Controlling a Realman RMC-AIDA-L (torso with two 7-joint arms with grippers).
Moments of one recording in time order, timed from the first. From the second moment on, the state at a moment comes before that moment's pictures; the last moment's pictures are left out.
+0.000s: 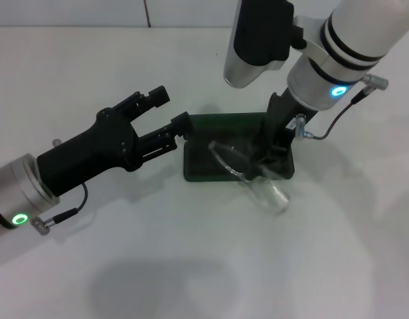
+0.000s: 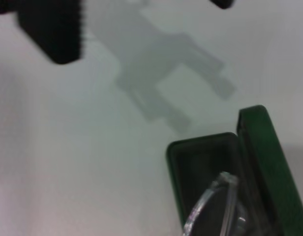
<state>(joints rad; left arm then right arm) -0.58 -2.06 2.82 -0.16 -0.59 1.77 -0.97 0.99 2.03 -1.67 -1.07 -2.42 -1.42 2.35</state>
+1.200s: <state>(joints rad) -0.58 -2.06 2.83 -0.16 -0.58 1.76 -0.97 0.92 2.03 -1.78 -1.07 -2.32 -1.31 2.45</state>
